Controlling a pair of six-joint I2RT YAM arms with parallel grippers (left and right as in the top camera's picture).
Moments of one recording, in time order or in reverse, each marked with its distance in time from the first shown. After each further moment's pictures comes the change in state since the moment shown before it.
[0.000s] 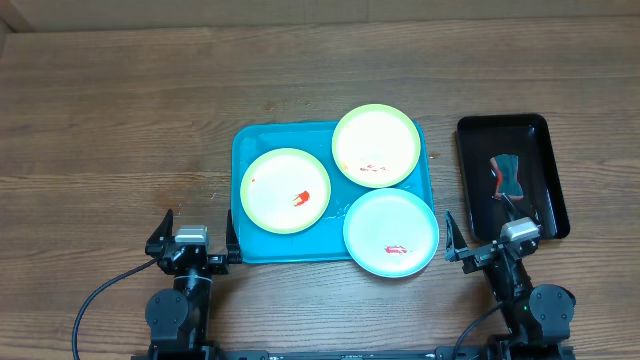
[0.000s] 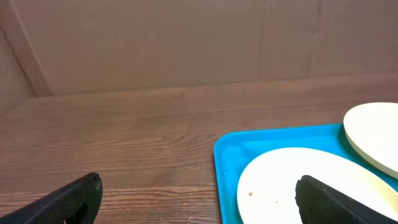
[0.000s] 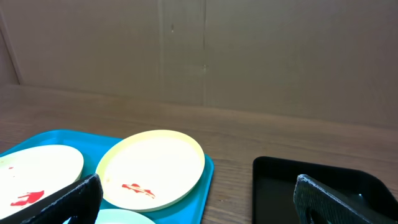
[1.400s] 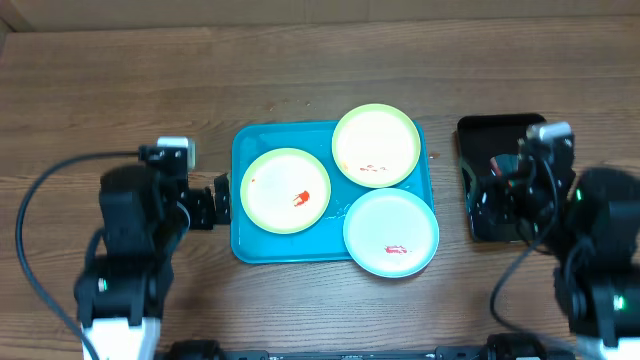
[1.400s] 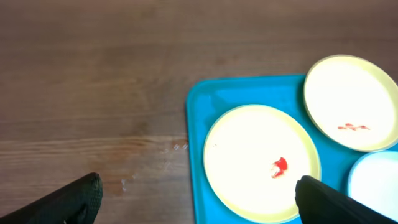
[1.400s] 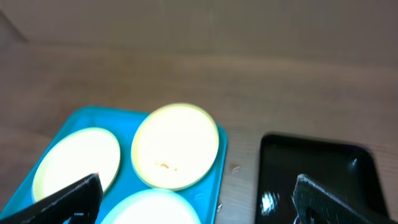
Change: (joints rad) left arm 0.000 0.909 0.981 -0.704 0.100 -0.066; right arm 0.000 0.832 0.996 -0.692 -0.035 0.000
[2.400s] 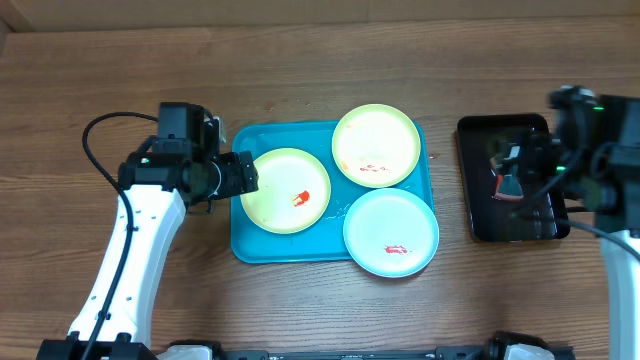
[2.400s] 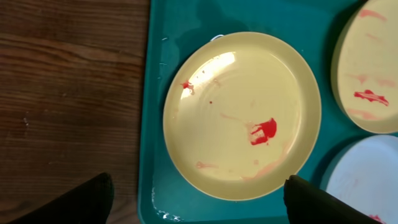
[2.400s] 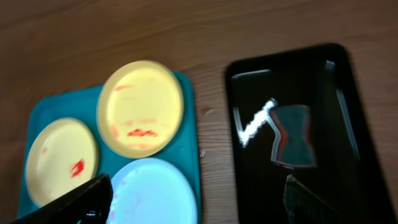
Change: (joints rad) left arm -0.071 0.502 0.145 -0.121 0.047 -0.274; right arm -0.216 0.354 0.293 -0.328 -0.002 0.106
